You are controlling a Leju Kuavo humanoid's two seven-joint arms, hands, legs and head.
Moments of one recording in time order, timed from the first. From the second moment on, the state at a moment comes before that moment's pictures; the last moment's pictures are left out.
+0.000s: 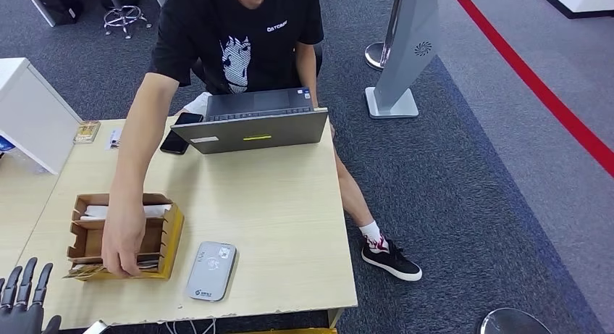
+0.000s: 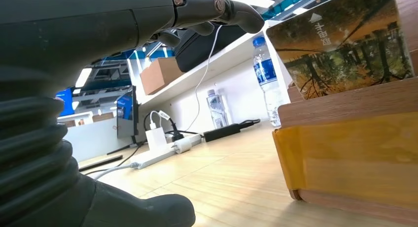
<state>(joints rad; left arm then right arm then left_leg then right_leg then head) 0.16 0.16 0.34 -1.20 -1.18 0.63 -0.50 -0.06 0.10 -0.79 -0.25 -0.32 0.18 -0.55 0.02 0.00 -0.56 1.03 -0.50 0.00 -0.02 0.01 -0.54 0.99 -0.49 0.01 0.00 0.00</state>
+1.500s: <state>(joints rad) 0.18 0.19 0.08 -1.39 -1.20 0.57 -0.35 -0.07 0.10 -0.86 -0.25 -0.25 0.18 -0.56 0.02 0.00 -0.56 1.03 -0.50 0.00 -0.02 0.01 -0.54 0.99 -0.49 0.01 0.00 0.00</state>
